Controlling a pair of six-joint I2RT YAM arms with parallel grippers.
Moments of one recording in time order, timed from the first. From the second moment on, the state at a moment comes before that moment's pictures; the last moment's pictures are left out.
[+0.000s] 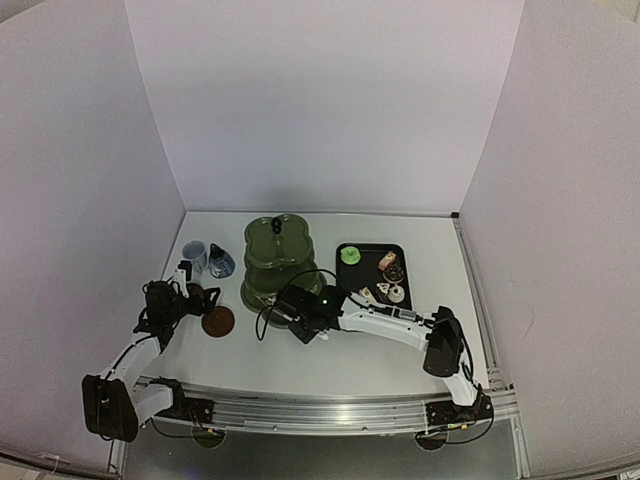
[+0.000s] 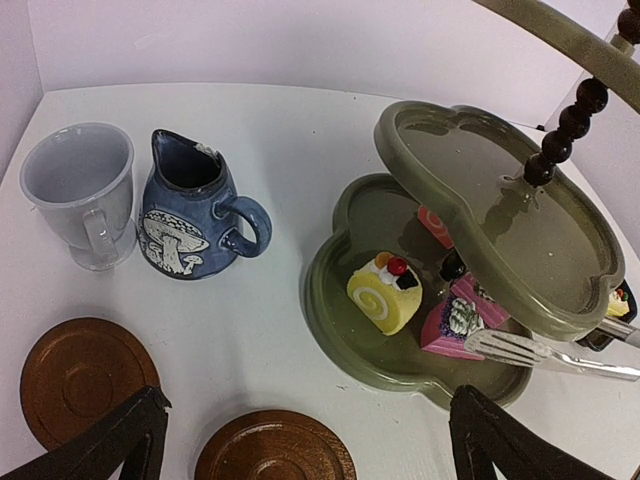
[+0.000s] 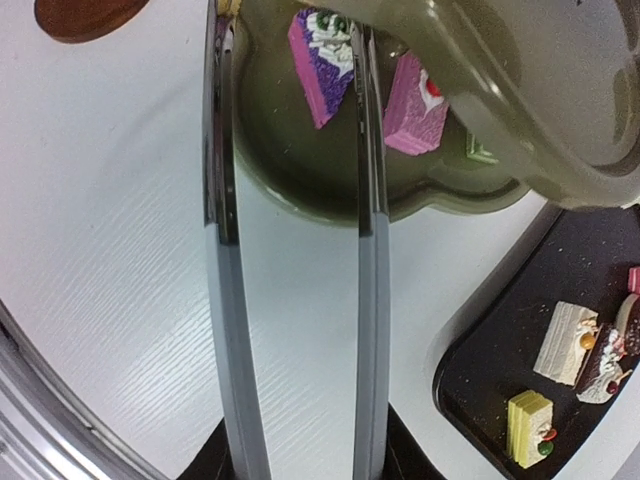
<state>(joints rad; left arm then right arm) -0.05 1.01 0.45 0.11 0.37 -0.10 1.16 2.16 2.01 -1.04 0.26 0.25</state>
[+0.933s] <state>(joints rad) -0.05 1.01 0.45 0.11 0.38 -0.10 0.98 1.74 1.63 -1.31 0.11 0.30</state>
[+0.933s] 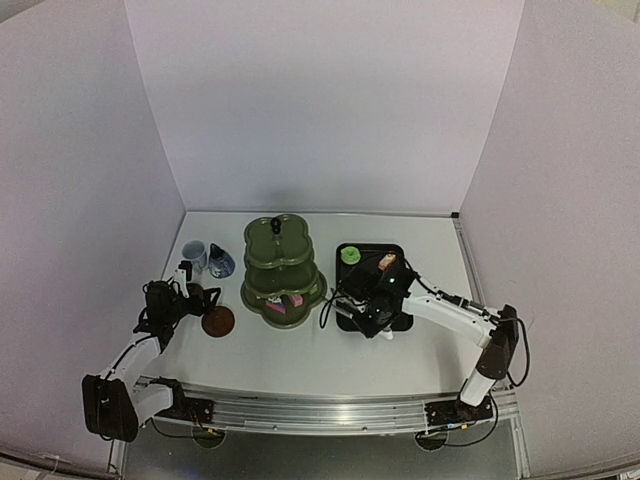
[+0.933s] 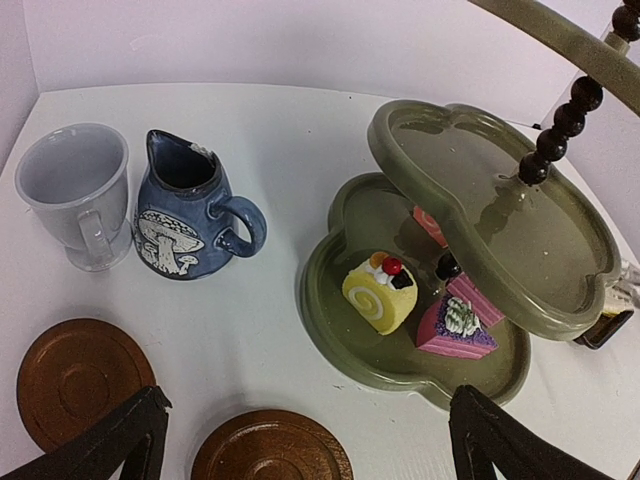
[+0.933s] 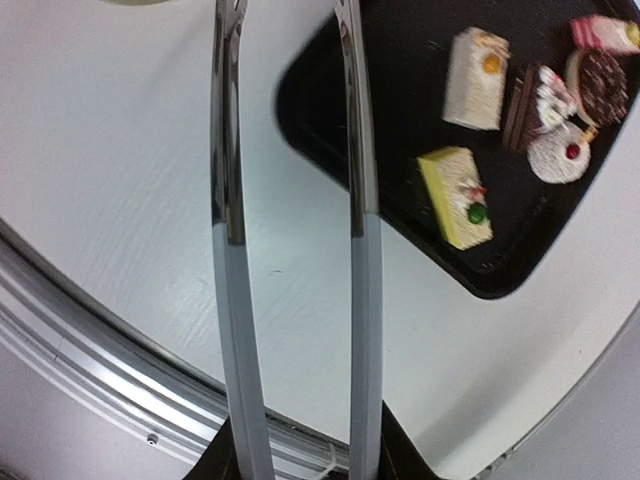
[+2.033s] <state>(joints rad) -0.05 1.00 0.45 0.11 0.39 -0.10 0.78 1.78 1.50 -1.38 0.13 0.39</state>
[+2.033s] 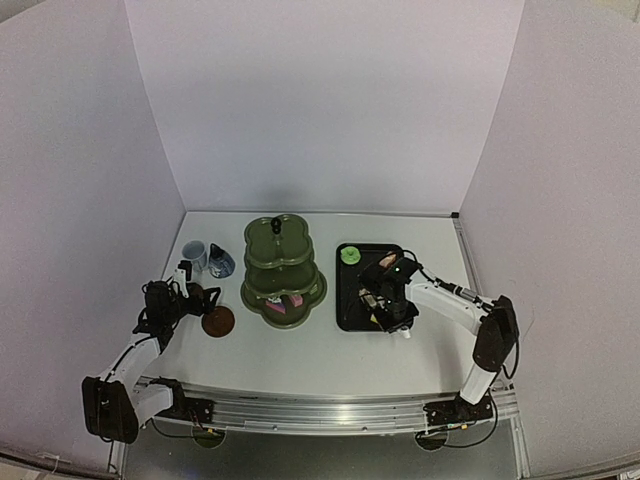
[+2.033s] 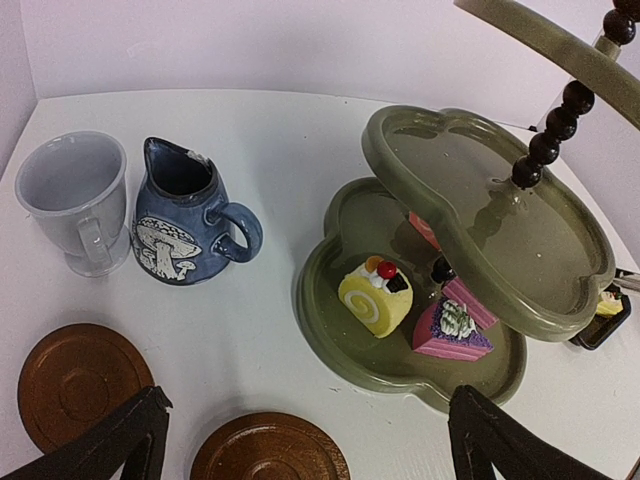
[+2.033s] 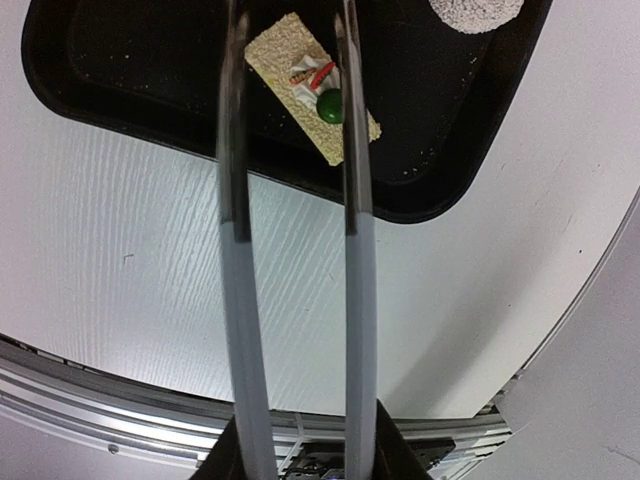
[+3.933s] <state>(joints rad) -0.05 0.99 0.45 0.11 0.40 -0.10 0.80 2.09 2.18 -1.29 -0.05 0.18</state>
